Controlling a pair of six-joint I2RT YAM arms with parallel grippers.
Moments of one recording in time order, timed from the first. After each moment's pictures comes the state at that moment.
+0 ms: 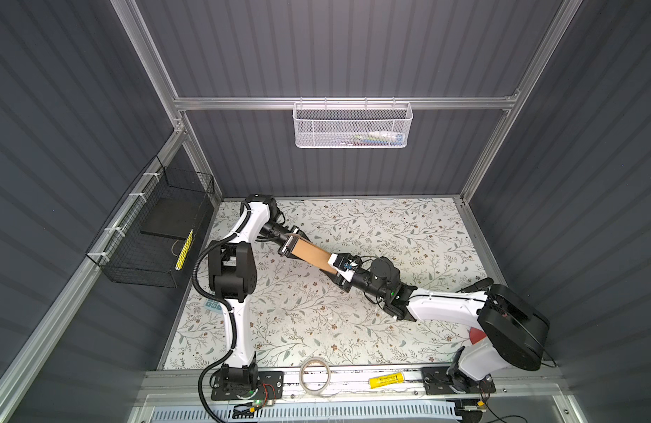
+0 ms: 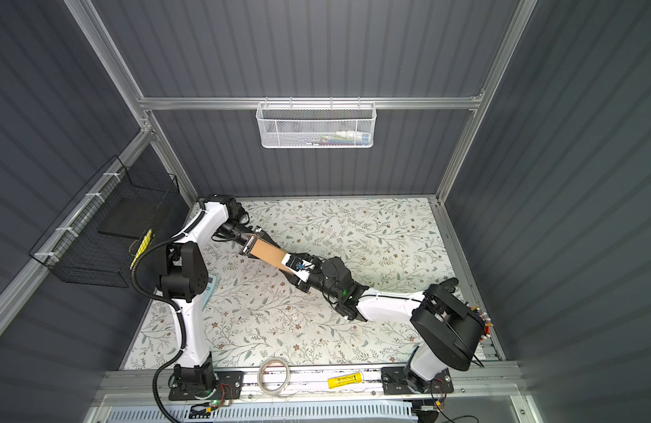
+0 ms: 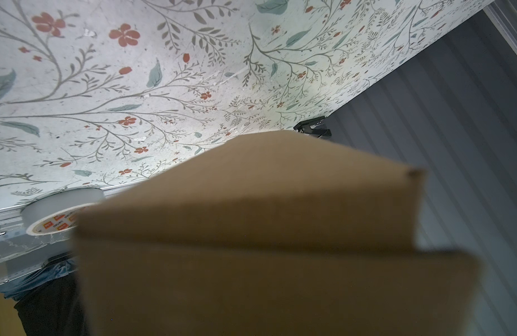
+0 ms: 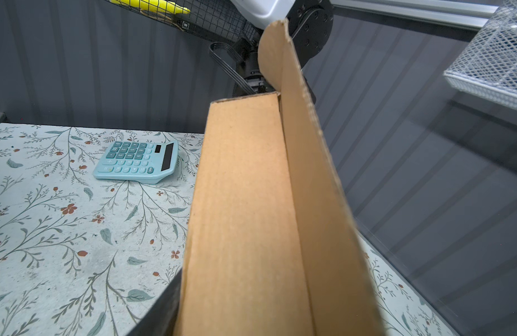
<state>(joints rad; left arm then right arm) -0.15 2.15 1.92 -1.70 1.01 -0.55 0.90 1.55 0.73 0.75 -0.11 -0.37</state>
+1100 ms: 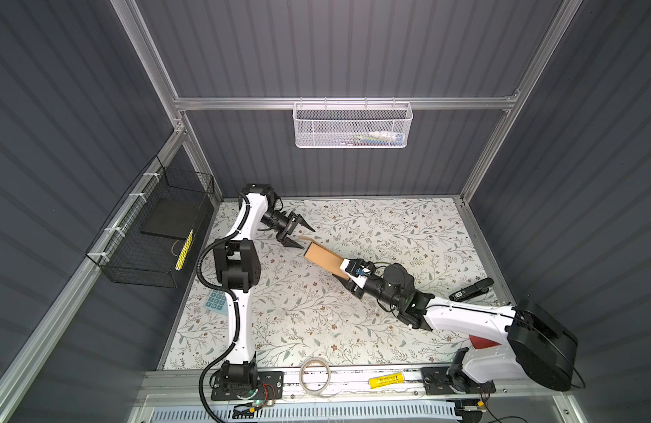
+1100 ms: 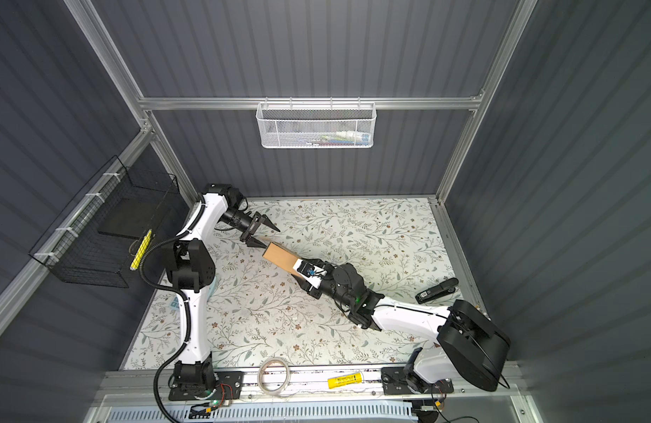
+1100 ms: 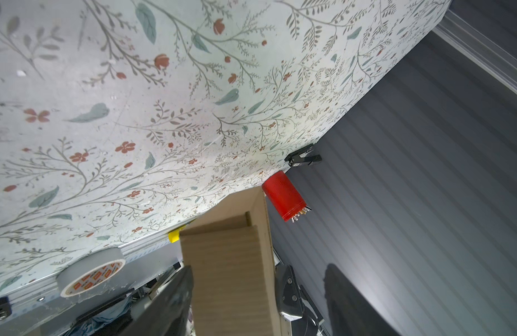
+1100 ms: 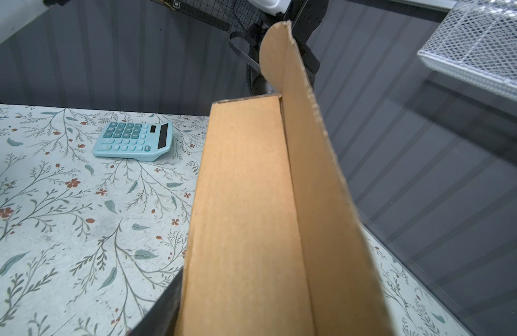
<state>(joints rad) -0.11 2.35 2.30 -1.70 0.93 -0.52 0.90 1.35 0.59 0.63 -0.06 -0.37</state>
